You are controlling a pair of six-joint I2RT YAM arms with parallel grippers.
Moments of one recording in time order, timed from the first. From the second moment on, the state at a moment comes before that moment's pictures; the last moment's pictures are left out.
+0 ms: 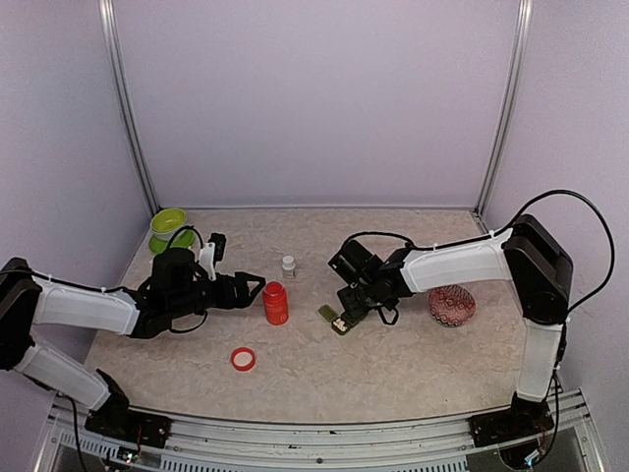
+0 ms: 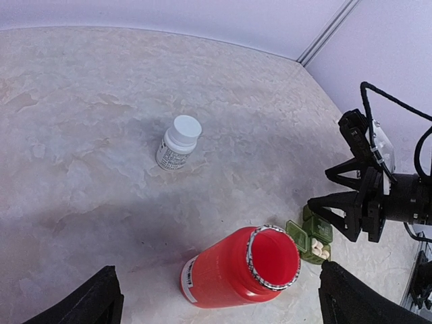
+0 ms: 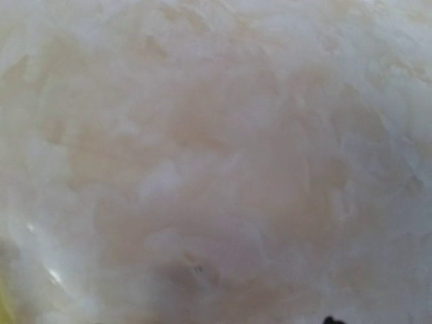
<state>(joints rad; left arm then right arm) -0.62 1.38 0.50 0.49 0.10 -0.47 0.90 1.95 1.27 -0.39 0.47 0.34</state>
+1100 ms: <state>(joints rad) -0.92 1.58 0.78 0.38 0.17 -0.50 0.74 1.68 0.99 -0.21 -0.03 0.19</state>
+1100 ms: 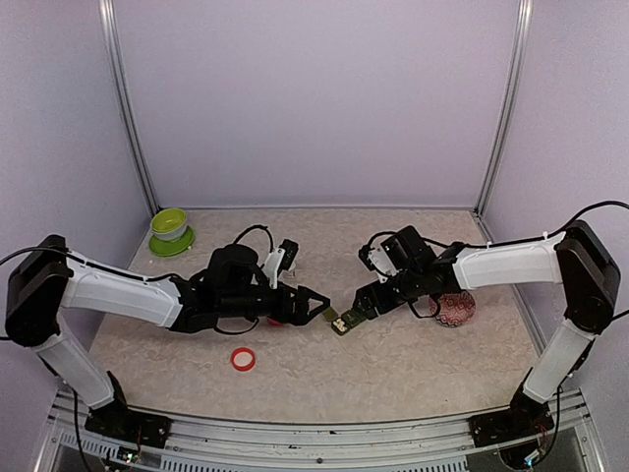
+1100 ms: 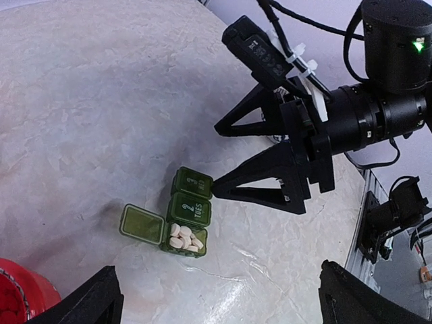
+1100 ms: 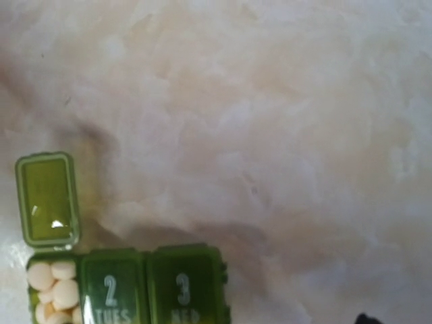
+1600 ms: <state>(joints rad) -0.91 1.81 0.85 0.43 0.18 -0.62 0.73 1.75 0.98 -0.14 -0.10 0.14</state>
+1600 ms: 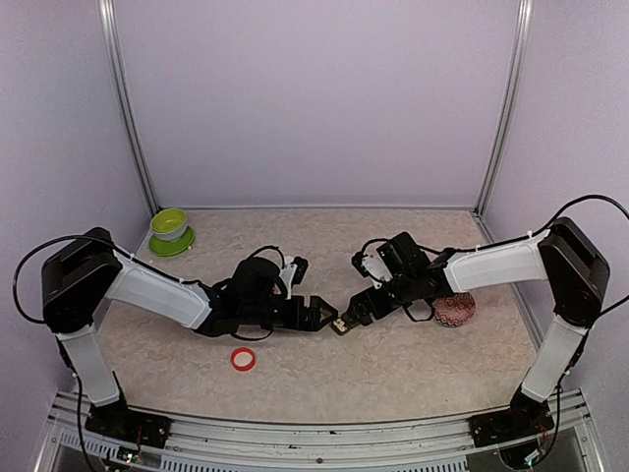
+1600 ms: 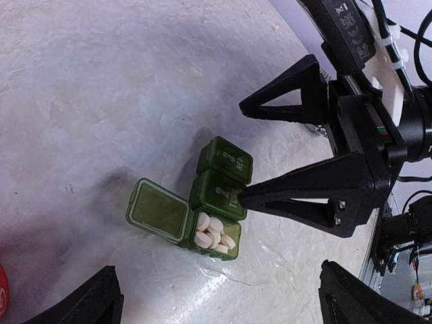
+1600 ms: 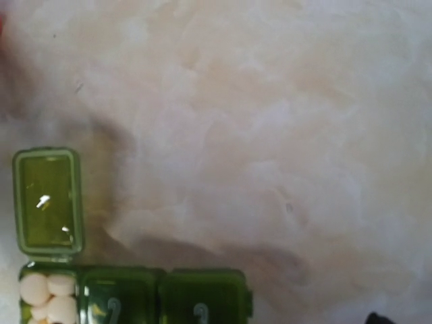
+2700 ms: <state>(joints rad) -0.90 1.93 0.89 0.52 0.19 -0.68 0.76 1.78 0.98 -0.11 -0.07 0.14</state>
